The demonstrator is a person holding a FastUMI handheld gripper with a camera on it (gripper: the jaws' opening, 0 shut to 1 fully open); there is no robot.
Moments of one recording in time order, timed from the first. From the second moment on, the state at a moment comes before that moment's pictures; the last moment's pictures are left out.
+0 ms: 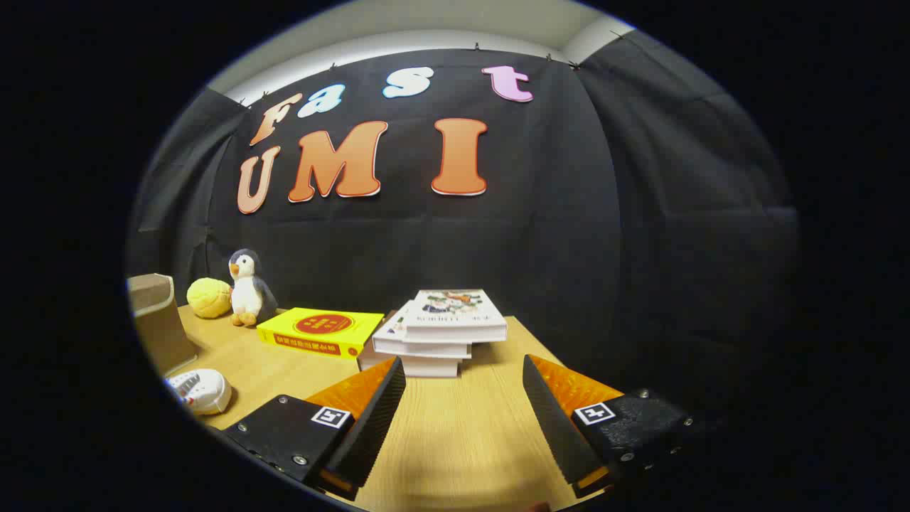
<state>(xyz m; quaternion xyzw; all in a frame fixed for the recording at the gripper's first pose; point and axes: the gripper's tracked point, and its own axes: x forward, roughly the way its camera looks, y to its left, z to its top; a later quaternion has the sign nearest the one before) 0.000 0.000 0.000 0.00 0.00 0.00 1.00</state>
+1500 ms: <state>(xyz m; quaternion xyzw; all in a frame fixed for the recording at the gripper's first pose) -0.230 0.202 0.155 0.04 0.01 -0.02 1.00</state>
